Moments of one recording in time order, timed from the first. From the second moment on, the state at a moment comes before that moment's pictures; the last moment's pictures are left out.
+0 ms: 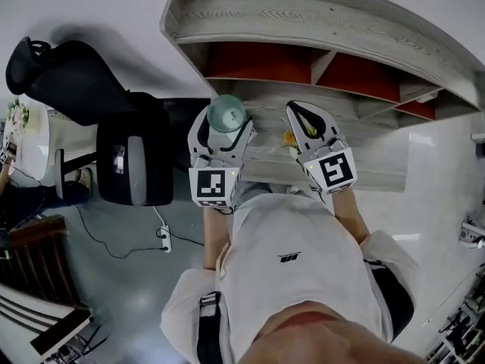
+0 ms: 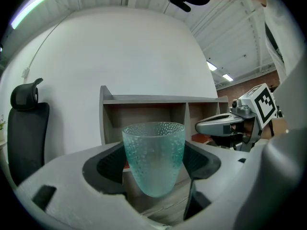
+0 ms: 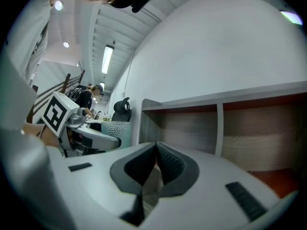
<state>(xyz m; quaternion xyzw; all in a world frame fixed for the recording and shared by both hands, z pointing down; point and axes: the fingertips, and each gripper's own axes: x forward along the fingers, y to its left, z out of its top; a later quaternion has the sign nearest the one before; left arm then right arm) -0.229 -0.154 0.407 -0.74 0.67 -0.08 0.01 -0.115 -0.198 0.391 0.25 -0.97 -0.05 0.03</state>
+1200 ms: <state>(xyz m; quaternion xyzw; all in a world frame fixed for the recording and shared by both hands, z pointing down) -0.224 -0.253 0.429 -0.82 0.56 -0.09 0.00 -0.130 -0.247 0.404 0.35 -0.93 -0.02 0.06</state>
